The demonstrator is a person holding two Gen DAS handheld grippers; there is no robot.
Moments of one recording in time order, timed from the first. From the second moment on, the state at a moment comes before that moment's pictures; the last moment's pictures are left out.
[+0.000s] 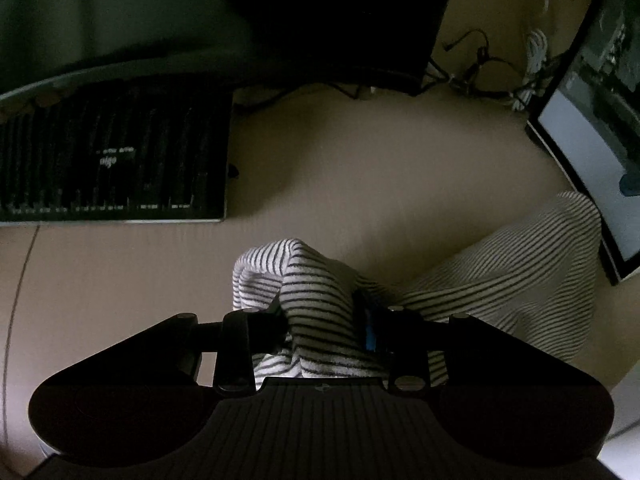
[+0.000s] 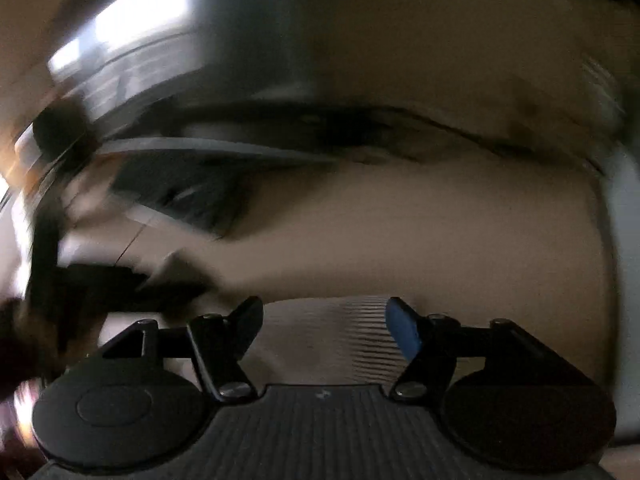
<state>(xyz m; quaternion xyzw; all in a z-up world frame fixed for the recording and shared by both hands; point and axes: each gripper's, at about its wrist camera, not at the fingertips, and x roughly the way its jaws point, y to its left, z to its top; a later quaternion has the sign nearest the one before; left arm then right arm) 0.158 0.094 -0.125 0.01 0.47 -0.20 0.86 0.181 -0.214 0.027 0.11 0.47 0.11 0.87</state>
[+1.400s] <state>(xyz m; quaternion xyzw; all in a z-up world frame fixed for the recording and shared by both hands) 0.138 0.072 -0.133 -0.06 0.42 -0.14 0.89 0.218 -0.283 -0.109 0.45 0.57 0.00 0.69</state>
